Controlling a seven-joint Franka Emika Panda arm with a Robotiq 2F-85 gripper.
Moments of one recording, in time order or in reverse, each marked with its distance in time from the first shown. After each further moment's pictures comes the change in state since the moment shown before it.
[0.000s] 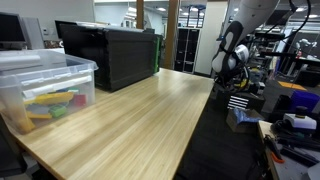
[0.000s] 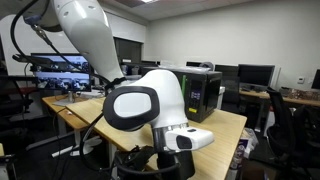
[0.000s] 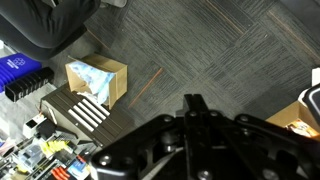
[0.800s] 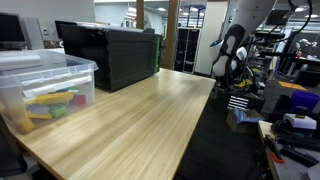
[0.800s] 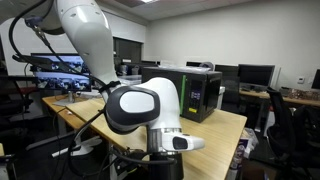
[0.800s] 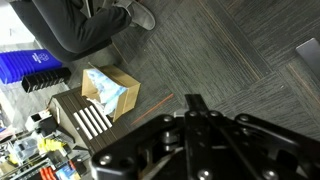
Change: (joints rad) arm 0.053 0.025 -0.029 -0.007 -0.186 -0.144 0.006
